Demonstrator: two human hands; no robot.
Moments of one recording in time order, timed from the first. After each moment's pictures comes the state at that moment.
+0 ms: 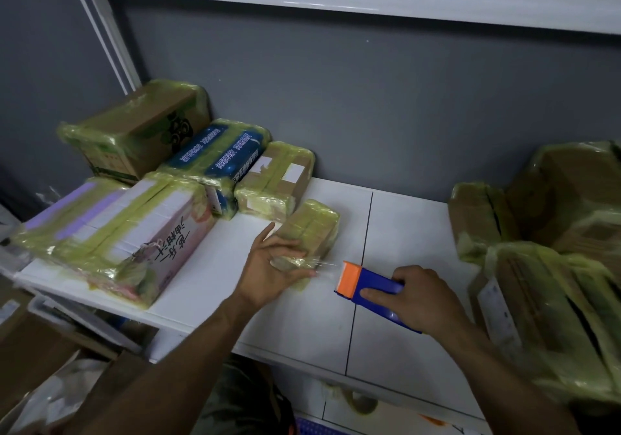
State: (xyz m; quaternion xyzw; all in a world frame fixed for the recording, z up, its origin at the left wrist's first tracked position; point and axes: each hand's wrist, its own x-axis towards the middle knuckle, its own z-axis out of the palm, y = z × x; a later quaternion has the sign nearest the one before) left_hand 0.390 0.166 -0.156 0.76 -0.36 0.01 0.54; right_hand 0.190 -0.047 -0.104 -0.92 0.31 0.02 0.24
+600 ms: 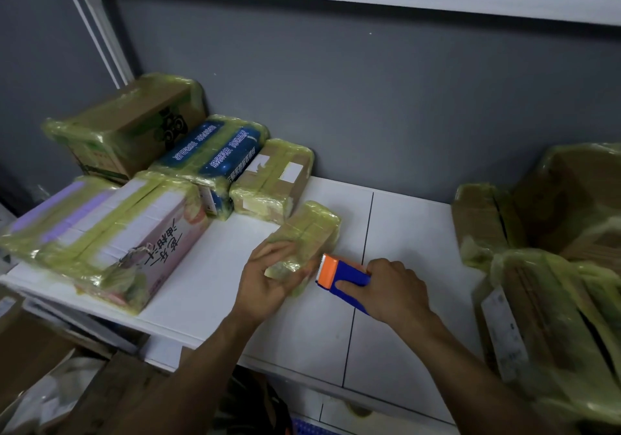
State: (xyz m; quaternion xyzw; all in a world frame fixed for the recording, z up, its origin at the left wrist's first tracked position) left_hand 0.382 0.163 -0.167 0.74 -0.34 0.02 0.57; right_hand 0.242 -0.033 -0.120 -0.94 0.31 0.03 0.17
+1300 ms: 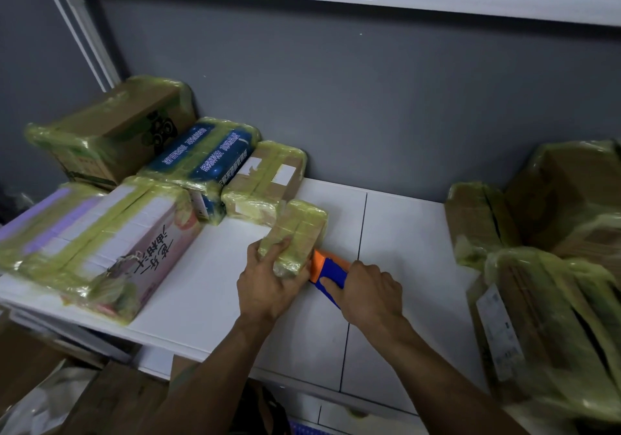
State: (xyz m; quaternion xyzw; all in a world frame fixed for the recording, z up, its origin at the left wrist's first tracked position) left_hand 0.372 0.144 -0.166 0.89 -0.21 0.04 0.40; right_hand 0.262 -0.004 -0.129 -0.94 0.33 0.01 0.08
